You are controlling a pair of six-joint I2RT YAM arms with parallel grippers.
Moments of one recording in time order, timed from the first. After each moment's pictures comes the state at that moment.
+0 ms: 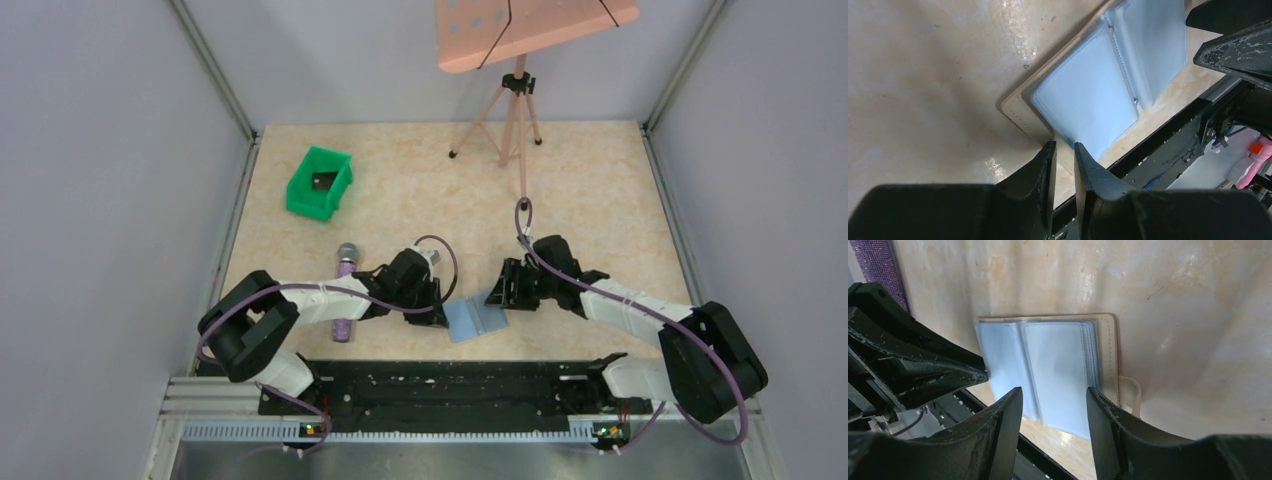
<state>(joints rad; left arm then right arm) -0.84 1.51 0.64 -0.04 0.30 -0.79 0.49 1.25 0.47 -0.09 -0.39 0.63</state>
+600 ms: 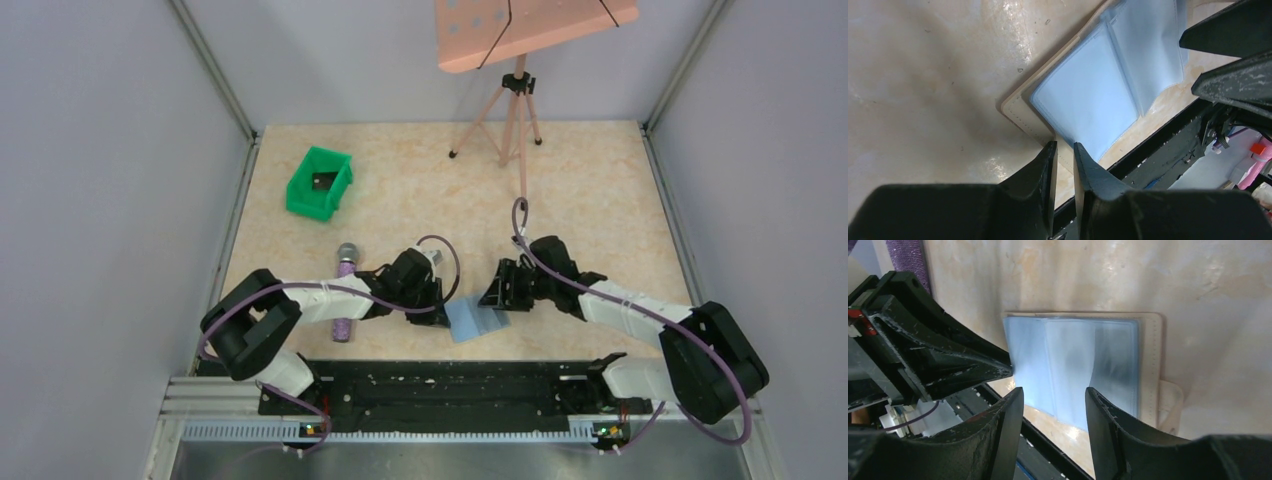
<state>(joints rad) -0.85 1.52 0.66 -0.05 0.29 -0.79 0.52 1.24 0.46 -0.05 -0.45 0.67</state>
